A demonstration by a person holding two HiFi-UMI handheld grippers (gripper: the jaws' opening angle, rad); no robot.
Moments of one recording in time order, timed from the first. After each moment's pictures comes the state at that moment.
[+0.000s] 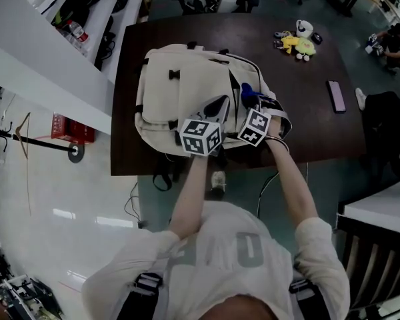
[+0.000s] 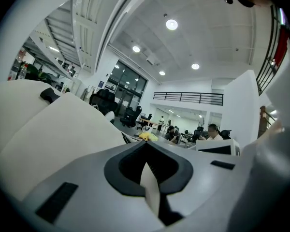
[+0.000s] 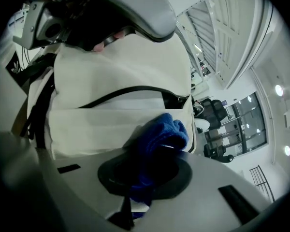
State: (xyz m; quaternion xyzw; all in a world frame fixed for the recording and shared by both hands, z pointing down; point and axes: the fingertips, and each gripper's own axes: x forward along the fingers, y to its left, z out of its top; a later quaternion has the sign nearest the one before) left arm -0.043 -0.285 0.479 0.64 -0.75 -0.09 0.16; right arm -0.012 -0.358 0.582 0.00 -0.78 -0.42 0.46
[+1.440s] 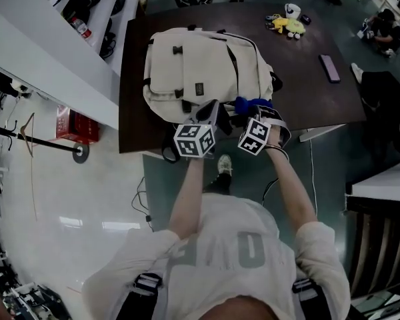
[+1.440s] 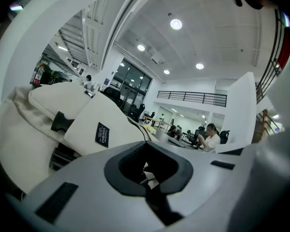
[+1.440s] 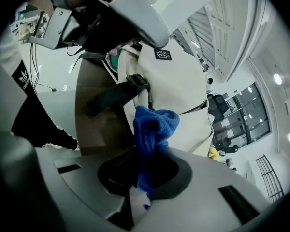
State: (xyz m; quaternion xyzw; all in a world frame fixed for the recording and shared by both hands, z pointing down) left arm 0.014 -0.171 0.504 0.62 -0.76 -0.09 0.18; right arm 0.089 -0.242 0.604 0.00 -0.79 -0.38 0.47
